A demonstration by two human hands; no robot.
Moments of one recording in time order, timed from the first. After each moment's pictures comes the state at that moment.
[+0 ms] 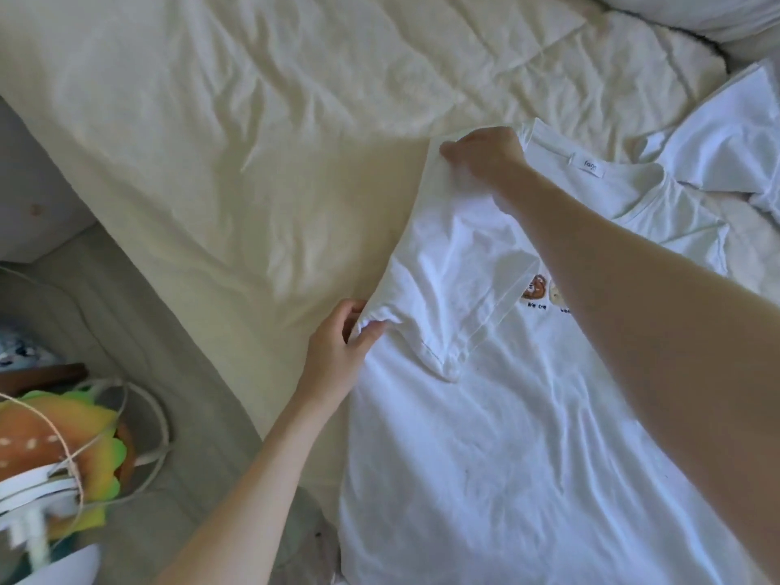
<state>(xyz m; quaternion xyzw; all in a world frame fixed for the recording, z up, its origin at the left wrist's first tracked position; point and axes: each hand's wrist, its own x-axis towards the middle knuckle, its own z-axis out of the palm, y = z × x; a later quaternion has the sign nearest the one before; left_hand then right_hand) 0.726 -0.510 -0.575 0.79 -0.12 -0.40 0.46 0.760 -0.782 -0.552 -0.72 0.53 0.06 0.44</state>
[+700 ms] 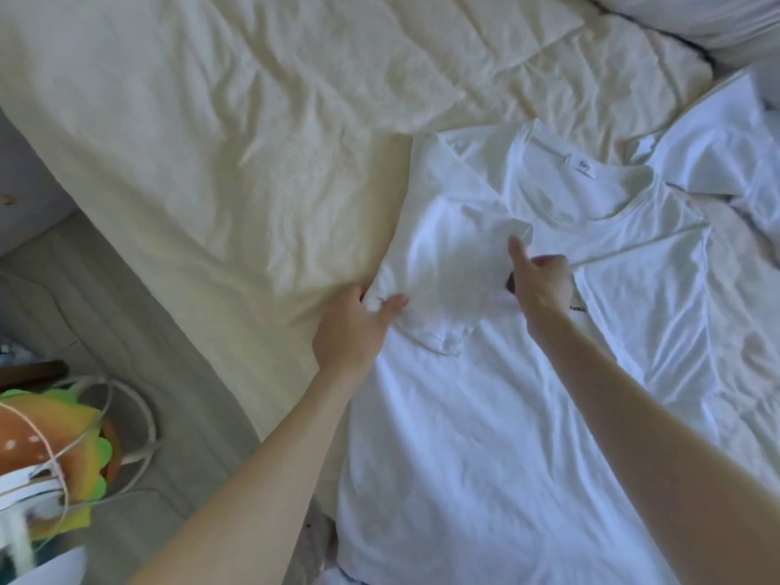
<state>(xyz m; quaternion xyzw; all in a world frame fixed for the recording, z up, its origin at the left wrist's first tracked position) 0.732 -0.541 -0.582 0.85 -0.07 -0.40 0.33 0.629 -0.724 -0.567 -0.58 0.71 -0.03 0.38</state>
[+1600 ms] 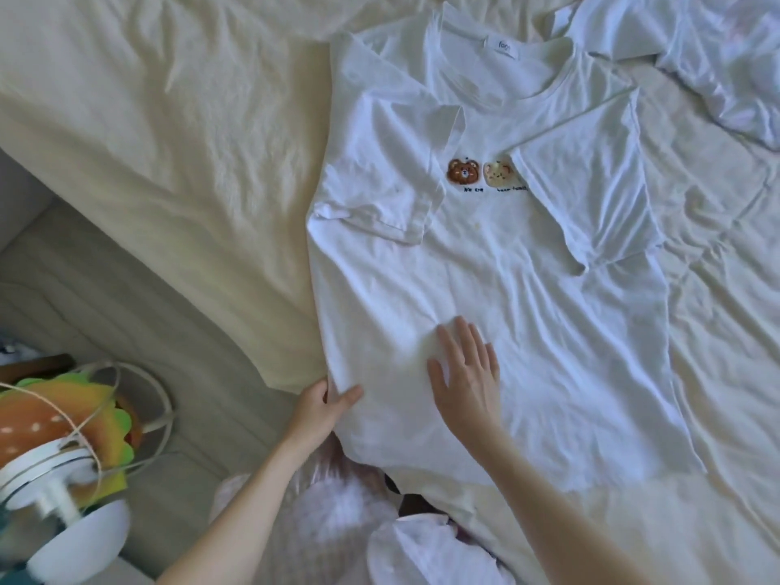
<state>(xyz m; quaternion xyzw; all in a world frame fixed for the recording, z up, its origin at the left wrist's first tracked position) 0.600 -0.365 -0.600 0.71 0.00 -0.61 0.35 0.451 -0.506 -0.557 -0.82 0.50 0.14 0.25</state>
